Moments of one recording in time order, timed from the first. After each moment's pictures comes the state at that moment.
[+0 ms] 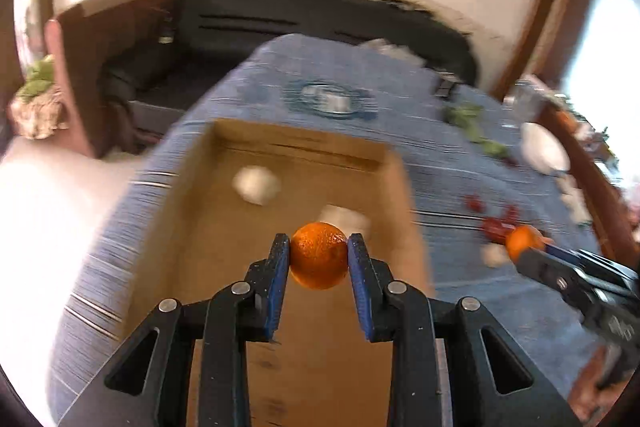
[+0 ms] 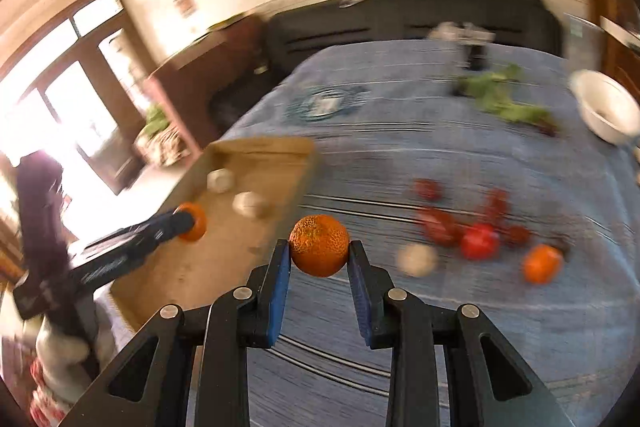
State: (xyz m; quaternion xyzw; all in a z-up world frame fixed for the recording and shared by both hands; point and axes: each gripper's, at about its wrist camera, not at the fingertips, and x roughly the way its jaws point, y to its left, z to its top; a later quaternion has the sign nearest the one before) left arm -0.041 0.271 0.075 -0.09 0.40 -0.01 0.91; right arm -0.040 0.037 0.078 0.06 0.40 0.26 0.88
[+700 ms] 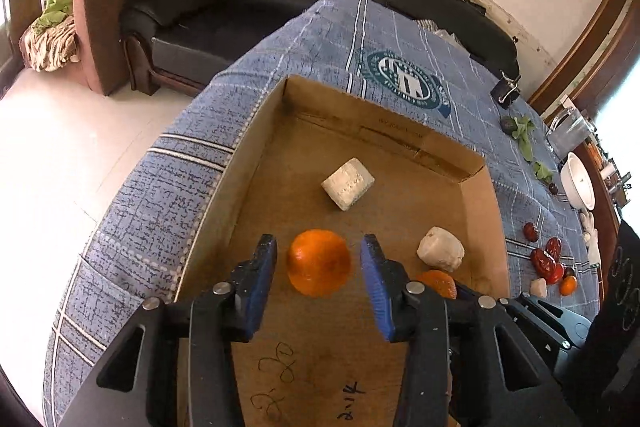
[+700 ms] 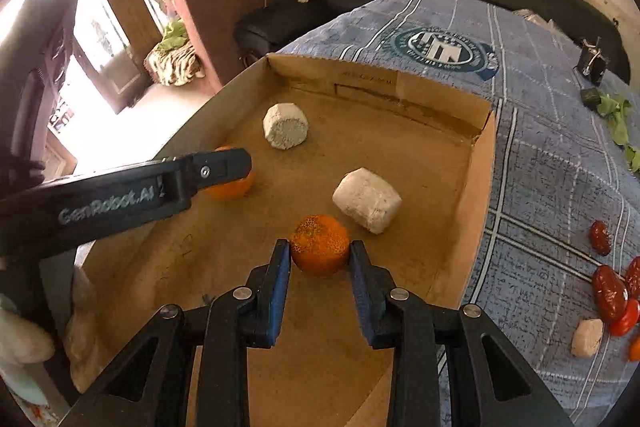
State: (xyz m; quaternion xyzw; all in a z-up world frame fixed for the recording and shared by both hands) left arm 0.004 0.331 0.033 -0.17 0.46 0.01 0.87; right arm 0.004 0.173 0.014 -0.04 0.46 0.28 0.84
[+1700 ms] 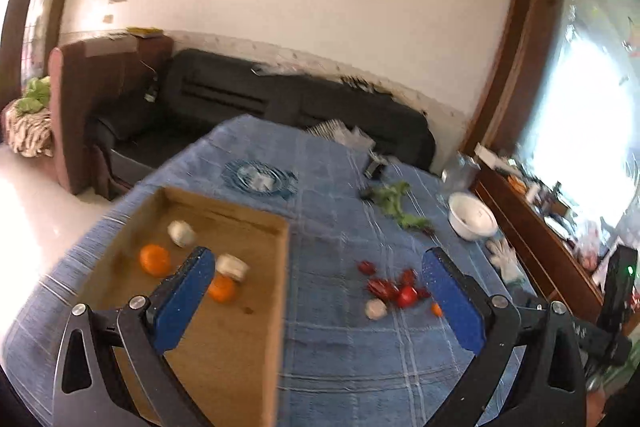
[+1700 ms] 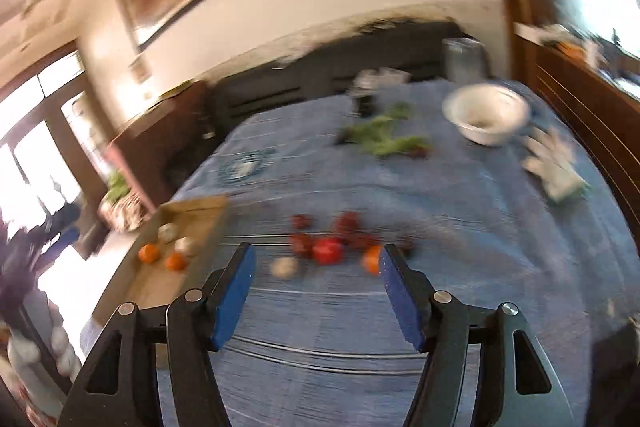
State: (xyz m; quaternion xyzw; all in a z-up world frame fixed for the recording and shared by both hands) left arm -0.114 0.175 0.146 -0.13 0.25 -0.06 0.96; right arm -0.100 -0.150 0.103 0.14 0.33 0.11 0.93
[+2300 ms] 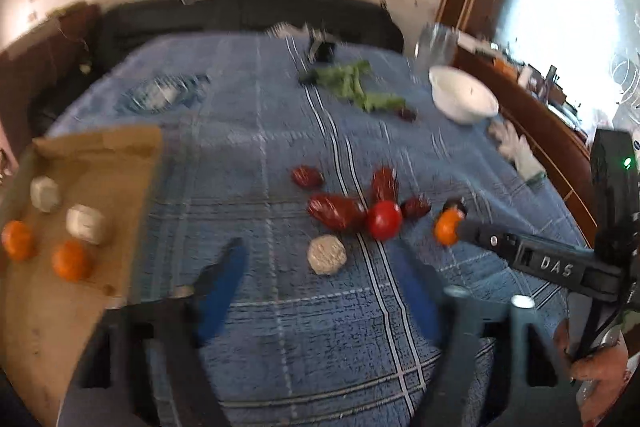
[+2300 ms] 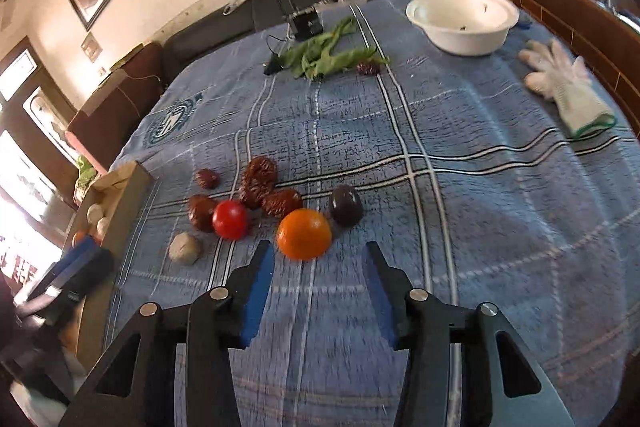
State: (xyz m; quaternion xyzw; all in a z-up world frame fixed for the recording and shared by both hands) left arm -0.021 0.066 0.039 -0.04 0.40 -0.14 0.91; right arm -0.015 -0.156 0.013 0.15 0.43 0.10 0.88
